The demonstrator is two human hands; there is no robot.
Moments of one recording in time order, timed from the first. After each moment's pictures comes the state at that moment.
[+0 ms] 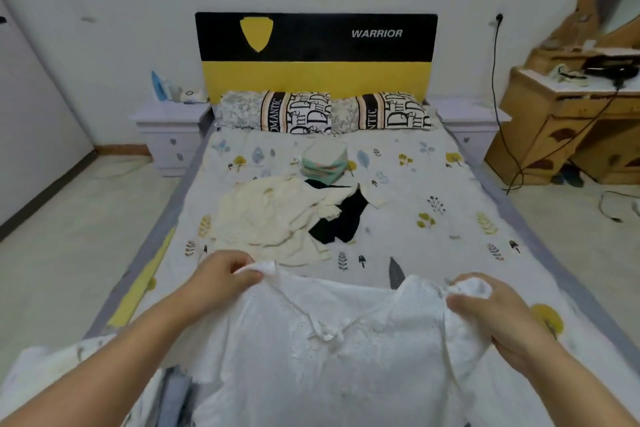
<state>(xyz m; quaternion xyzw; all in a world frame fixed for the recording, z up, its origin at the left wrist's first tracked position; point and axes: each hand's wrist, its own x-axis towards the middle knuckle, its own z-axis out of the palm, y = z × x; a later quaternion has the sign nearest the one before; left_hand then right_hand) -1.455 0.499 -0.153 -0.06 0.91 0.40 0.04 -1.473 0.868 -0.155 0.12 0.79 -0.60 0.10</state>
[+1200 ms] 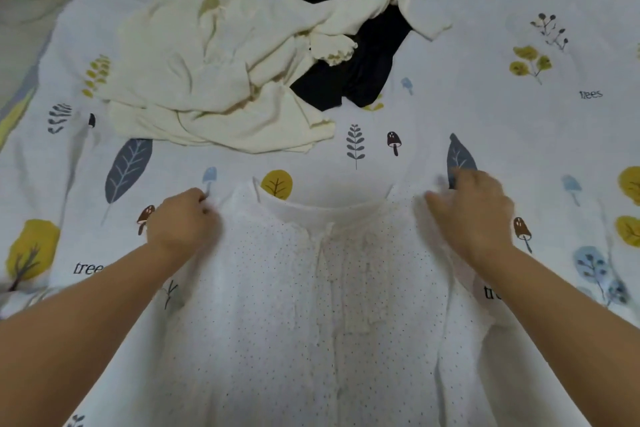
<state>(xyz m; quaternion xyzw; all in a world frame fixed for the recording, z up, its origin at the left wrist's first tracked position) -1.622 0.470 -0.533 -0.27 0.95 0.12 0.09 -1.690 0.817 -0.524 0.06 0.99 -0.14 0.03</state>
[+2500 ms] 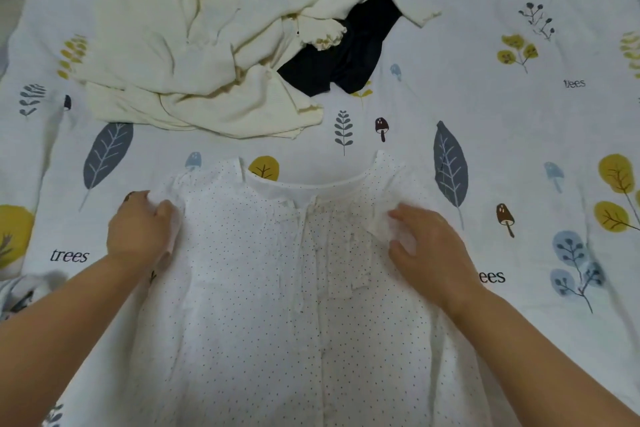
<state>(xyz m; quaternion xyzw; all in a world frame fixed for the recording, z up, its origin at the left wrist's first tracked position) -1.594 0.458 -0.542 -0.40 0.89 0.22 0.03 -1.624 0.813 -0.530 -0.09 0.96 -0.24 0.13</state>
